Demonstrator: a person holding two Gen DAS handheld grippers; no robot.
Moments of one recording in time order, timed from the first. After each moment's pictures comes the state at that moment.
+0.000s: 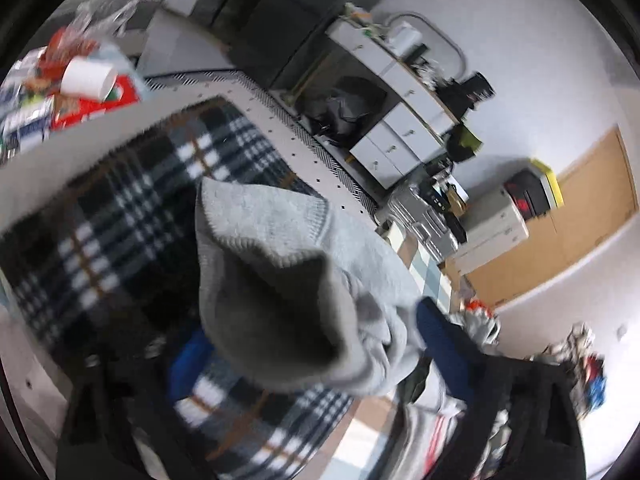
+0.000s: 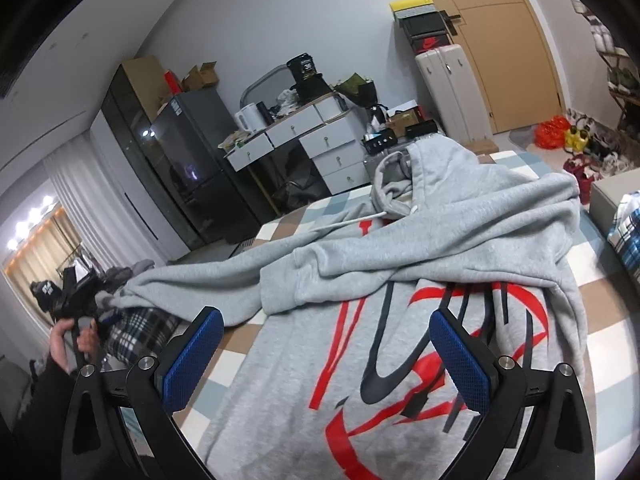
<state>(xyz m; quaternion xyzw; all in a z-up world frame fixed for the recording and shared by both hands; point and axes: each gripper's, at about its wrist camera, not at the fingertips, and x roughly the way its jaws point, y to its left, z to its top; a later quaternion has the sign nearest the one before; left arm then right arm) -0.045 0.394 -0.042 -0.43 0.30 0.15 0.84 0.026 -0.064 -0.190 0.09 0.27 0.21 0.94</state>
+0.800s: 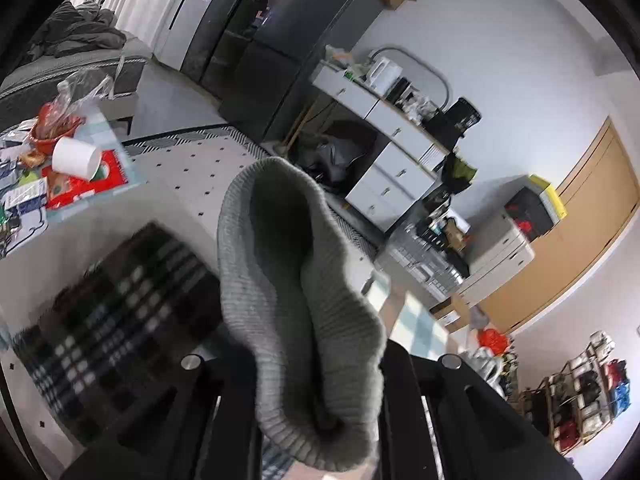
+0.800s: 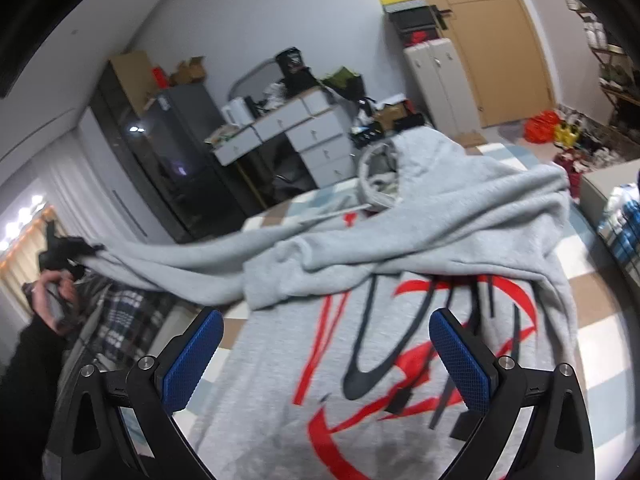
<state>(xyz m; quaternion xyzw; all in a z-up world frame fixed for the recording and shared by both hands) -0.012 0.401 0.032 -0.36 0.23 0.18 0.89 0.037 -0.073 -0.197 0.09 0.29 0.17 0.94</state>
